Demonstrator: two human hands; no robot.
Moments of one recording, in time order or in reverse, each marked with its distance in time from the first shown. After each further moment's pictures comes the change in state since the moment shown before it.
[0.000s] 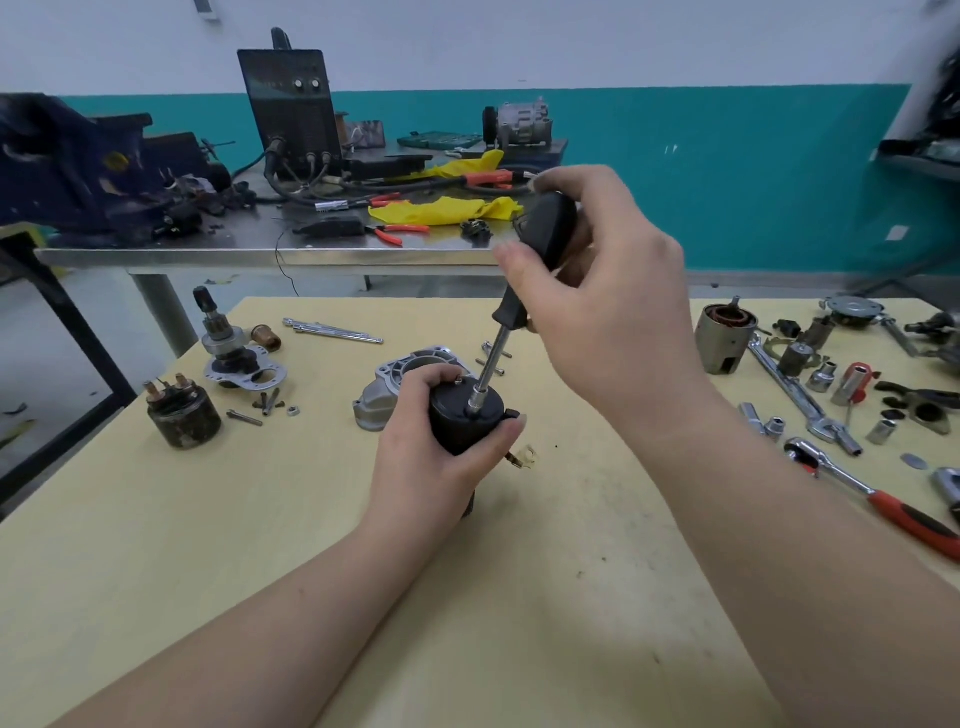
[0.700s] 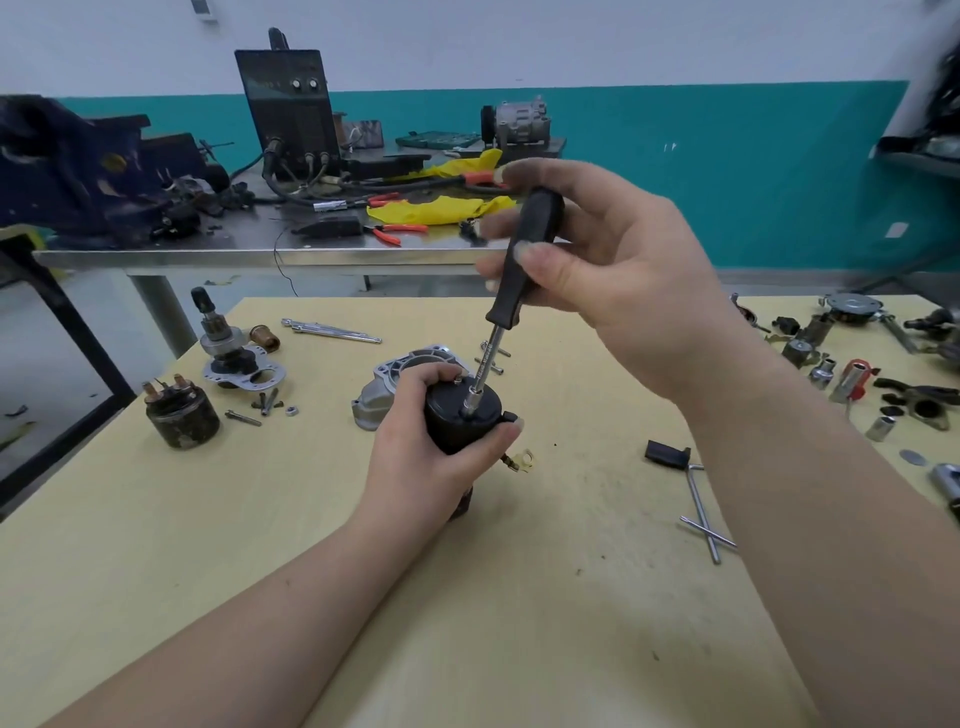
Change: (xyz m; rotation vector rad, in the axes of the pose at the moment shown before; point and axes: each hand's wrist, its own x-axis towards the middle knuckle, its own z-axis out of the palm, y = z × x) left_hand 0.003 -0.002 -0.006 0.002 -0.041 0.016; right_hand 0.016 0.004 -0.026 0.521 -0.407 0.126
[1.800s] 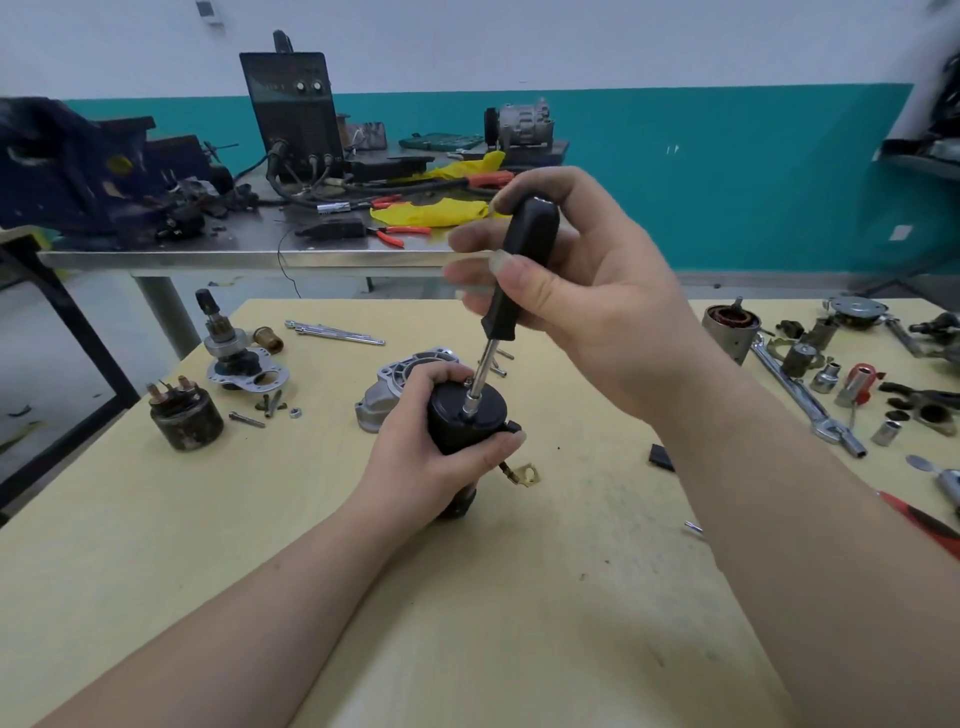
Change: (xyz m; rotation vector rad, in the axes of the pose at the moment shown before) left_hand 0.010 -0.004 -0.012 -0.060 -0.177 -0.046; right_hand -0.003 0.007 0.018 0.152 -0.073 -0.054
